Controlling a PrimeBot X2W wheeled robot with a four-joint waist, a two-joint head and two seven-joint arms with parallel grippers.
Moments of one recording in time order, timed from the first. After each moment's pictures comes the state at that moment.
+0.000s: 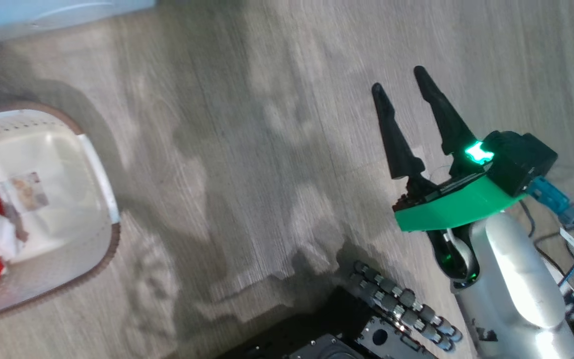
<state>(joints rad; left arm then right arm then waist) -1.59 0.53 -0.27 1.13 -0.26 -0.11 -0.13 -0.38 -0.05 0.24 0.09 0.32 0.13 -0.25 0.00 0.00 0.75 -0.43</state>
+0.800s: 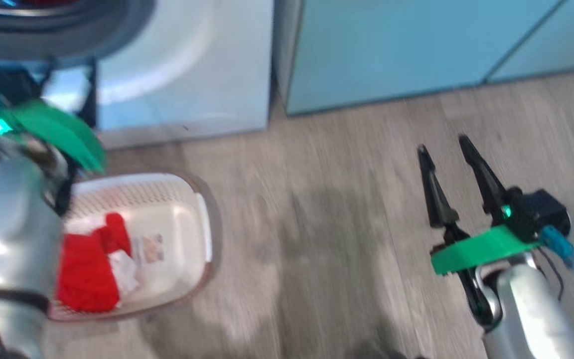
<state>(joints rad) -0.86 0.30 -0.29 0.91 -0.46 -0.13 -0.25 -0.21 -0.05 0.07 0.16 0.16 0.13 -0.25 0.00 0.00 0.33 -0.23</state>
